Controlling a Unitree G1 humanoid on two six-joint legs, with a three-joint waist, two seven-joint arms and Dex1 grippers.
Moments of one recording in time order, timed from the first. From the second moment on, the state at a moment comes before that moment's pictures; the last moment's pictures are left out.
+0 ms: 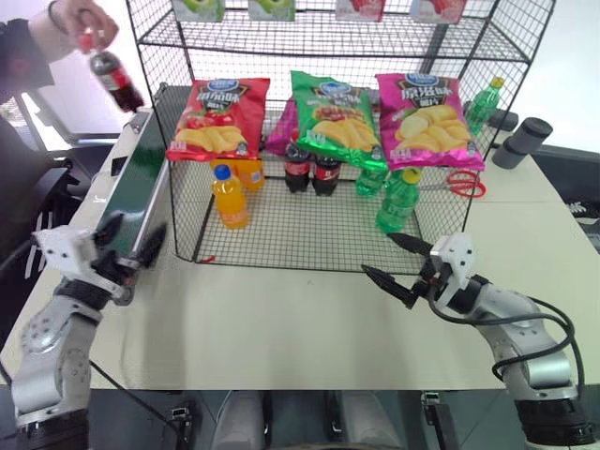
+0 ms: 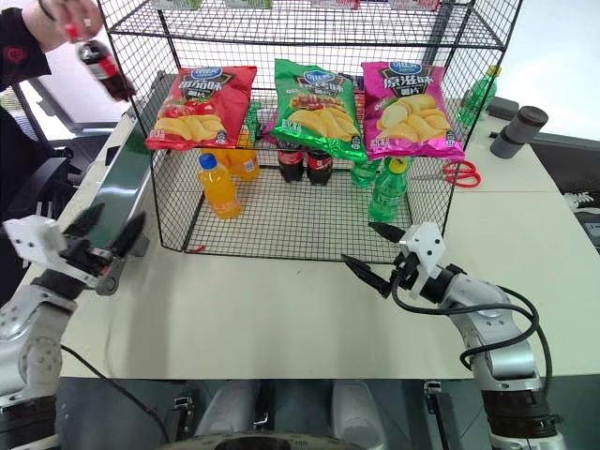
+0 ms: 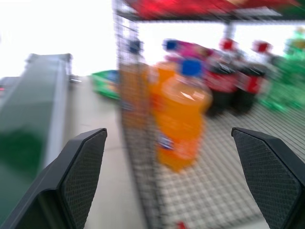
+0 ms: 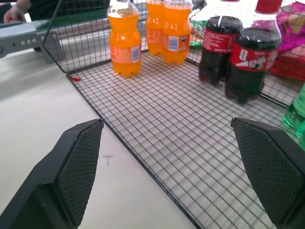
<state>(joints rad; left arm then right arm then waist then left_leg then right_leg) 0.03 0.46 0.49 -0.16 -0.56 0.17 -0.54 -0.03 -0.54 -0.09 -0.23 0.42 0.18 0.82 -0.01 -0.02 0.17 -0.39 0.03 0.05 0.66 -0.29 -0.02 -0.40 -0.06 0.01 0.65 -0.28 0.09</state>
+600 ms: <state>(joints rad) -0.05 0.43 0.52 0.08 -0.40 0.05 -0.35 -0.13 -0.46 0.11 -0.36 0.49 0.25 0.91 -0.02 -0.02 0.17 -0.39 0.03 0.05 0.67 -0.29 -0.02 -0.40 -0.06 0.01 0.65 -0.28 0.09</state>
